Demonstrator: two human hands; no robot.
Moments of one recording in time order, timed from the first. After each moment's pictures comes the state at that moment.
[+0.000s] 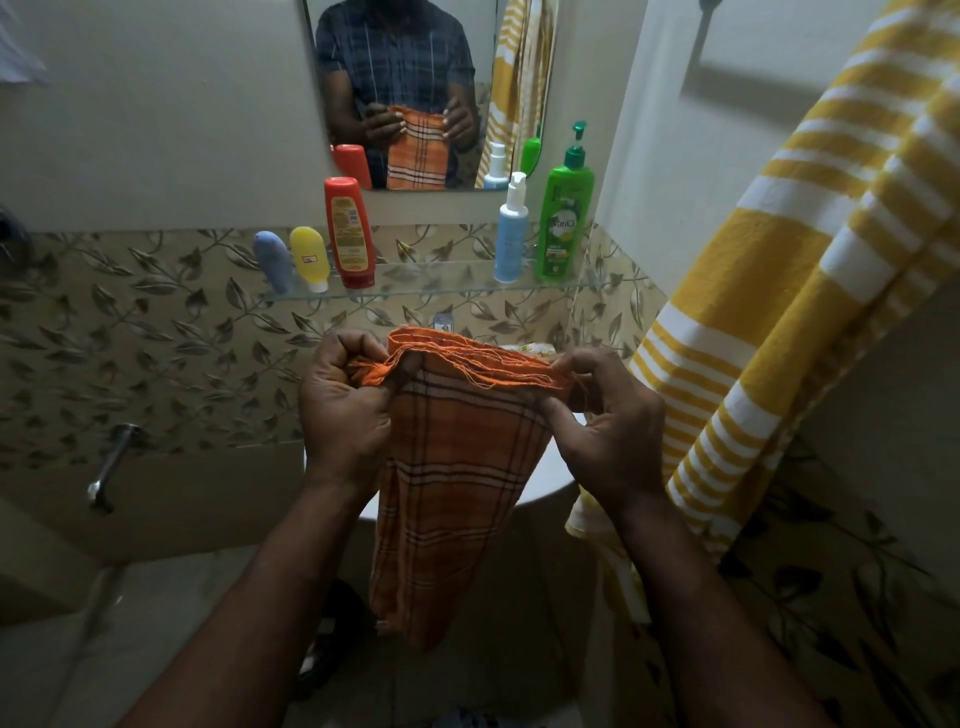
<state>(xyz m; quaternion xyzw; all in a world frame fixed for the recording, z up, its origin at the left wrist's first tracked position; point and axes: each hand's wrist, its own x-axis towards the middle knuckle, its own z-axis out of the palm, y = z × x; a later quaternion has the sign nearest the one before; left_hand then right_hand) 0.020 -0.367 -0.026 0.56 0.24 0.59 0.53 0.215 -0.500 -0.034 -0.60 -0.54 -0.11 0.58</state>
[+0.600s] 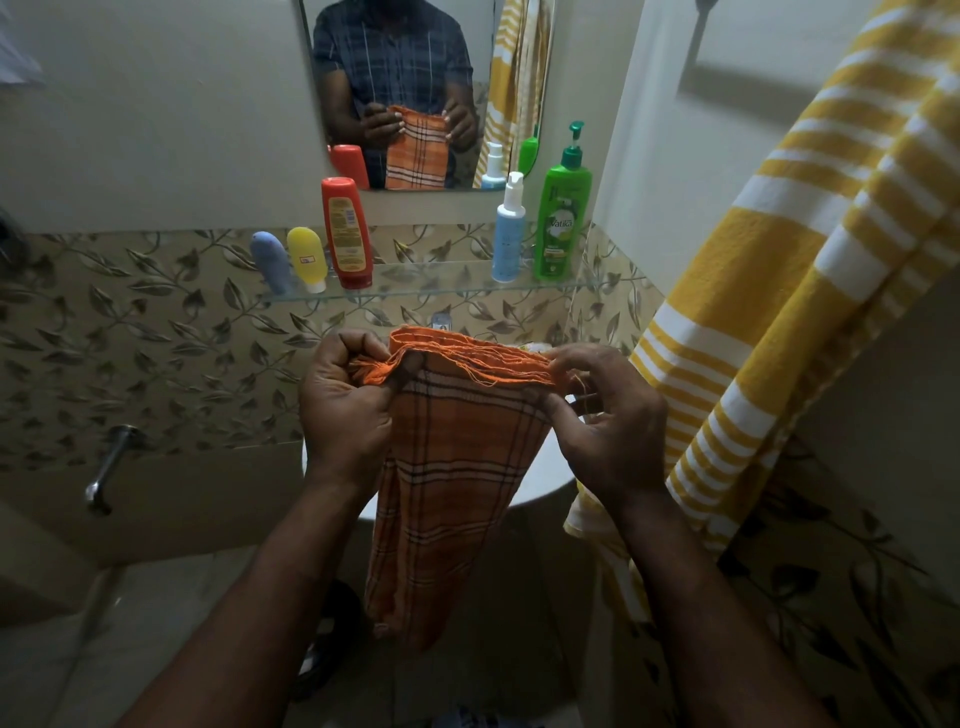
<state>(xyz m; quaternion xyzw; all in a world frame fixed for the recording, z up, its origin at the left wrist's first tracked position) 0.023 -0.364 -0.031 0.57 0.23 0.59 0.52 0.219 -0.503 -0.029 -0.60 -0.56 -0.13 0.56</state>
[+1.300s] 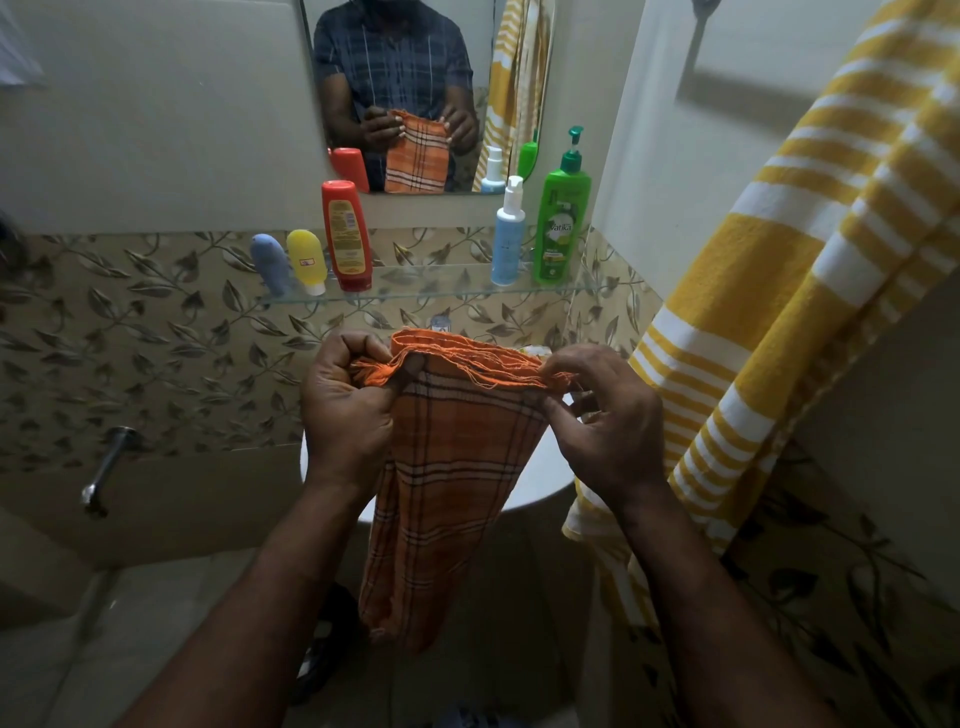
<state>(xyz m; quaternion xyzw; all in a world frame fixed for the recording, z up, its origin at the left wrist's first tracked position) 0.025 -0.361 -0.030 0.57 0.23 0.59 0.52 0.226 -0.500 -0.028 -0.62 -0.58 -0.14 0.51</state>
